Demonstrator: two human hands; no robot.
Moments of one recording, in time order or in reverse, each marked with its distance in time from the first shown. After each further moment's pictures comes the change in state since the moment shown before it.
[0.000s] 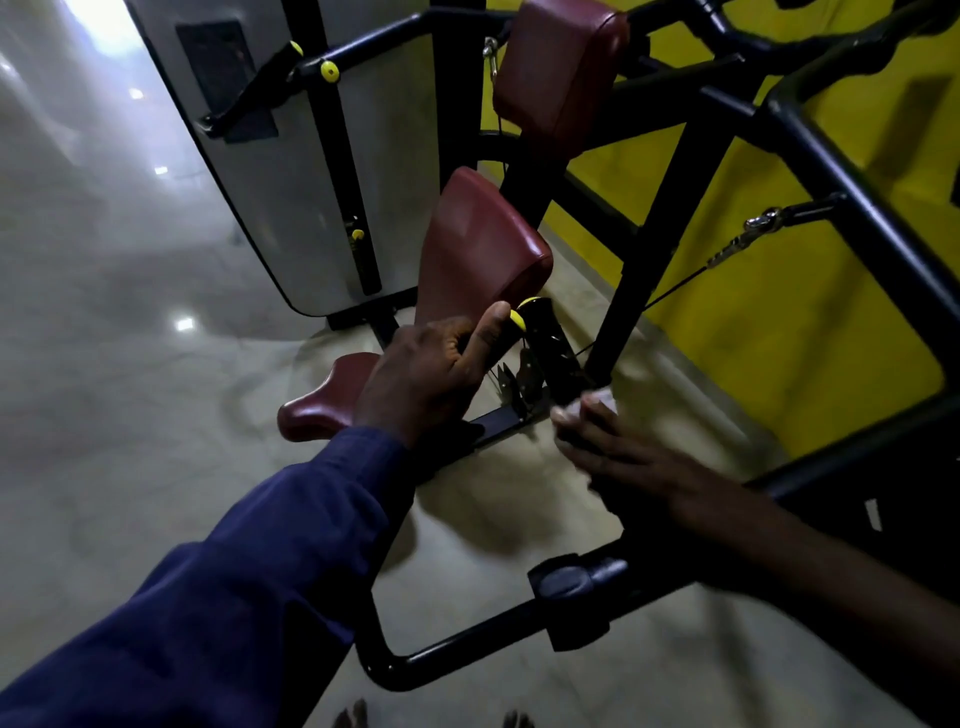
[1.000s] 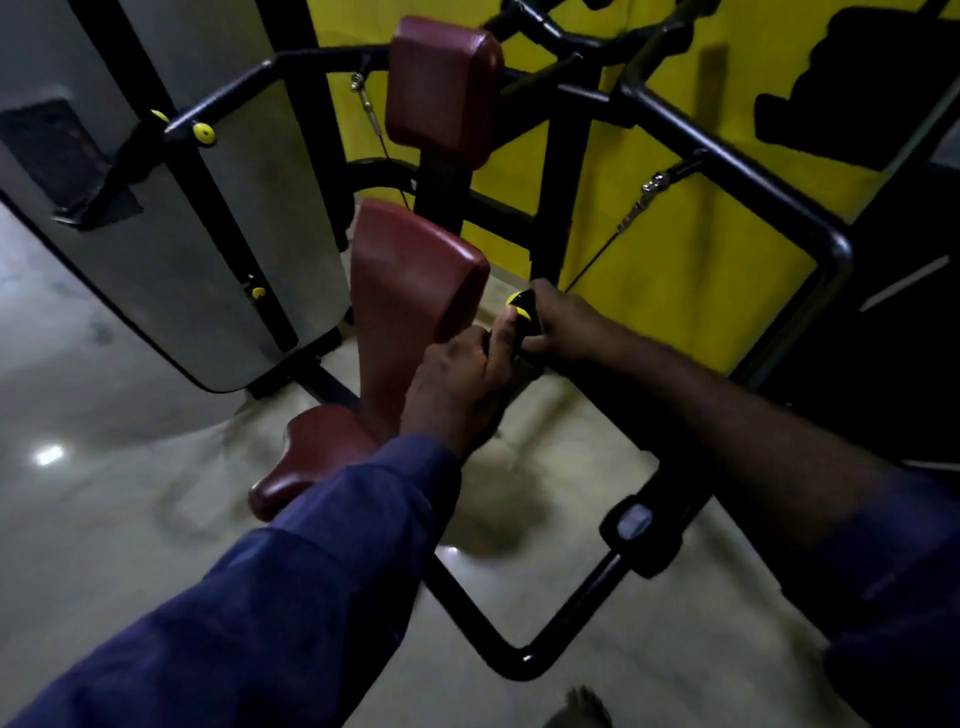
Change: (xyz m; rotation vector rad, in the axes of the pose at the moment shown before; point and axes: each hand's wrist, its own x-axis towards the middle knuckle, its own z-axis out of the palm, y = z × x) left_hand 0.009 -0.008 -0.003 -0.160 -0.177 0.116; right_hand 0.153 -0.019 -0.033 0.126 0.182 1.014
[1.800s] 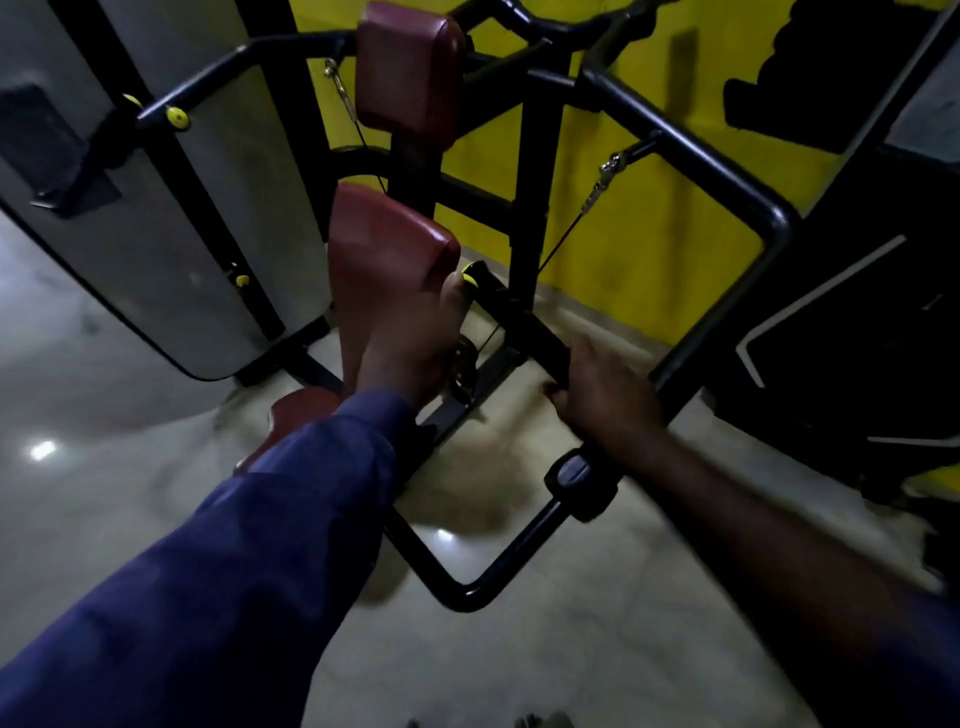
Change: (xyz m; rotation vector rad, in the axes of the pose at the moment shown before) left_hand -0.006 0.008 -0.004 0.040 0.021 -0.023; right_hand -0.117 0.057 0.021 -0.252 0.081 0.298
